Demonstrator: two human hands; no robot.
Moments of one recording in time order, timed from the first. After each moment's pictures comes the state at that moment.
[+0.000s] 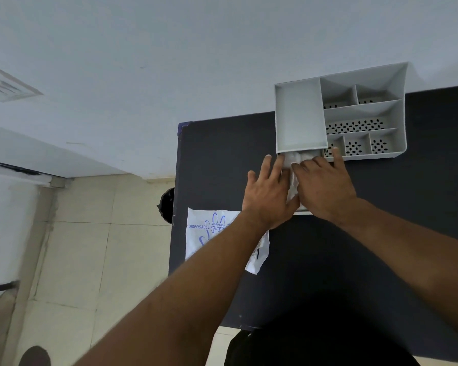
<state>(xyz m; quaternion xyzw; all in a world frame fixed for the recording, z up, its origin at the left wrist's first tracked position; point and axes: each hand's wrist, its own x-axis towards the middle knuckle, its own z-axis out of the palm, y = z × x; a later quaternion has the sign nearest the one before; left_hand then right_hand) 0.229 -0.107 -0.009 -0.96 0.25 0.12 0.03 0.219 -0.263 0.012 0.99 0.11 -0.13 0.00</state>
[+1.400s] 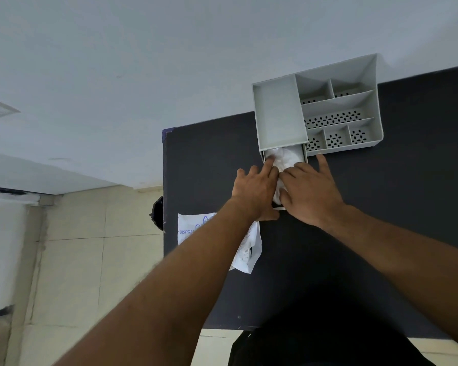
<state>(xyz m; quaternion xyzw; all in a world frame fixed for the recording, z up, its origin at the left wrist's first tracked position) 0.246 -0.115 0.003 -0.91 0.32 0.21 0.15 0.195 -0.260 0.014 0.98 0.09 -0.15 -0.07</state>
